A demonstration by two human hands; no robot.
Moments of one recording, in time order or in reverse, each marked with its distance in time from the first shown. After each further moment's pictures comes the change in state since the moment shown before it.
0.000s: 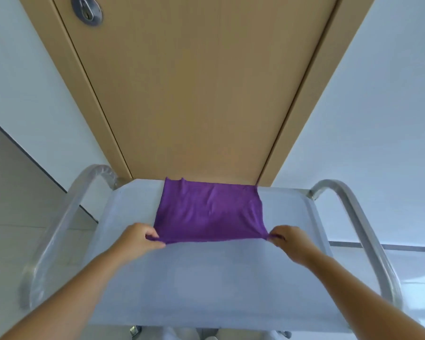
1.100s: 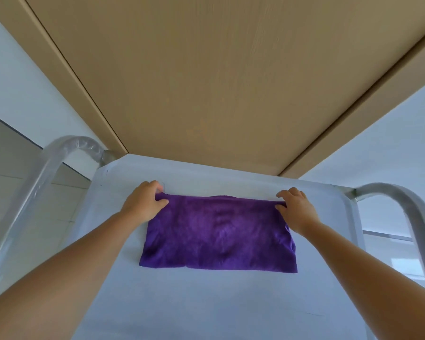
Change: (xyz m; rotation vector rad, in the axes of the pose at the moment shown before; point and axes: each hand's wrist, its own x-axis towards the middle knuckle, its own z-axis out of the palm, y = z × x) left_hand 0.150 -0.034 0.021 0.136 0.109 -0.156; right_hand 0.162 0.019 0.032 -0.141 -0.037 0.120
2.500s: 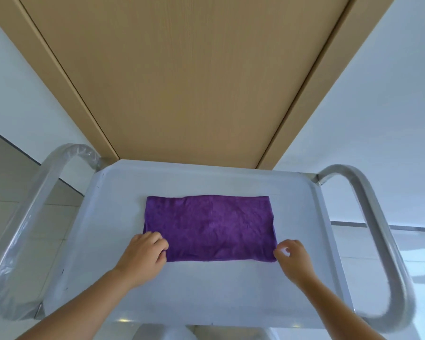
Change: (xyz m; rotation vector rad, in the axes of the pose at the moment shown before) left_hand -0.133 -0.021 0.056 0.336 0.142 0.617; right_hand -0.151 0.042 0.066 0.555 0.149 0.296
